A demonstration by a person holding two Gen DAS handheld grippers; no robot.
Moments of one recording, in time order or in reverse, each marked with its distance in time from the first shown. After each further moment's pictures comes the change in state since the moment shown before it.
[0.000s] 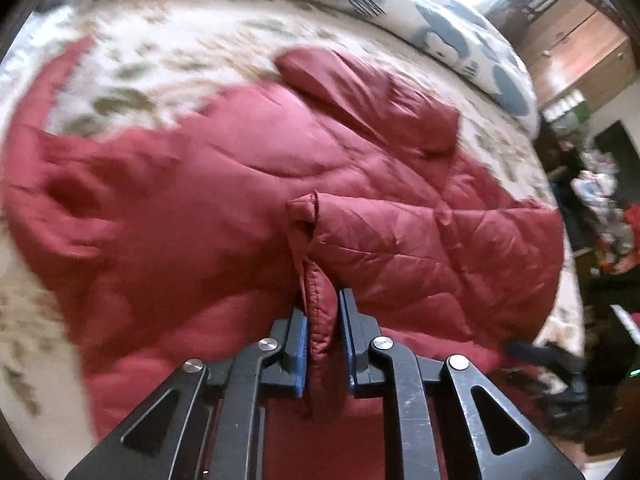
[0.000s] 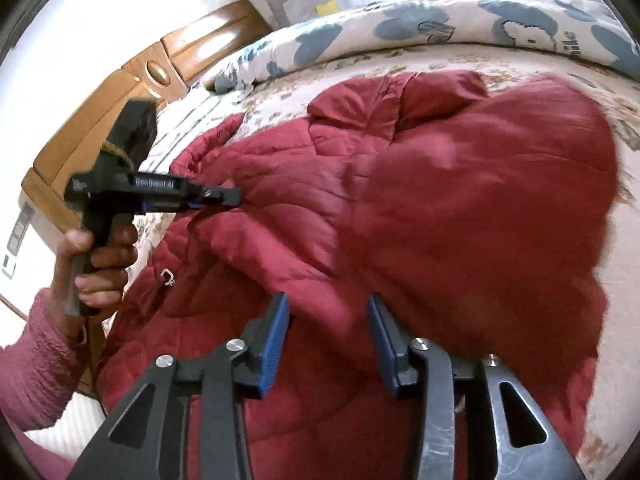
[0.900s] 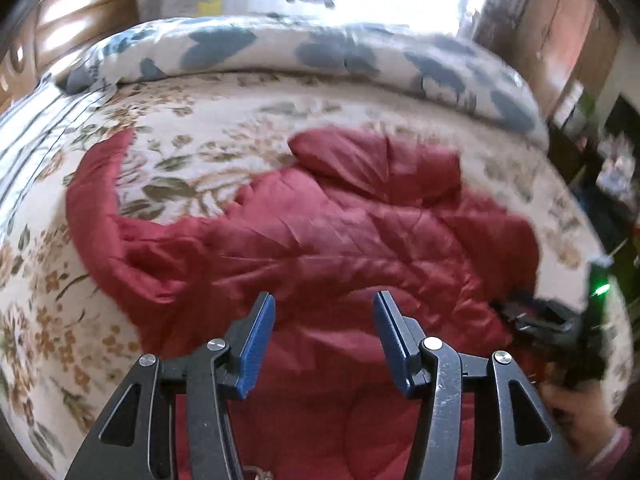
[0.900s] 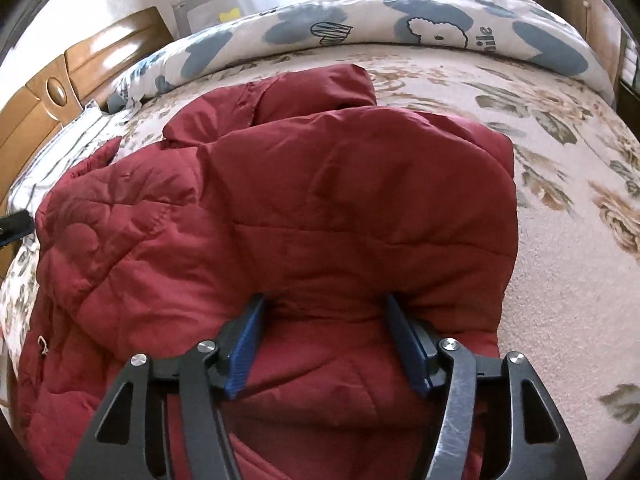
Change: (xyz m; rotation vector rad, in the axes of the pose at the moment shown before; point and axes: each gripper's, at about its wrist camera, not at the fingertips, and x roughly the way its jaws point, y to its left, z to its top) left arm -0.036 -0.081 -0.033 0.136 -0.214 0.167; right arm 0.047 -0.060 0.025 0.093 -0.027 -0.370
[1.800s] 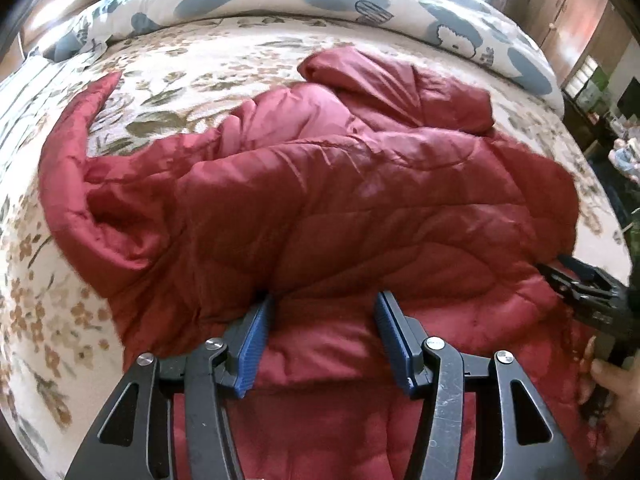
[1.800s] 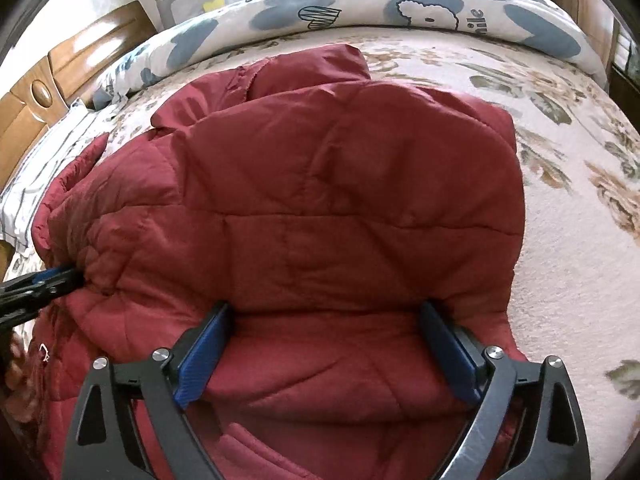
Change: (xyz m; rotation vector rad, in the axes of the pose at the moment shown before) left arm 0.047 0.032 -0.021 -0.034 0.134 -0.016; right arm 0.004 0.008 0.003 0.045 0.065 -0.040
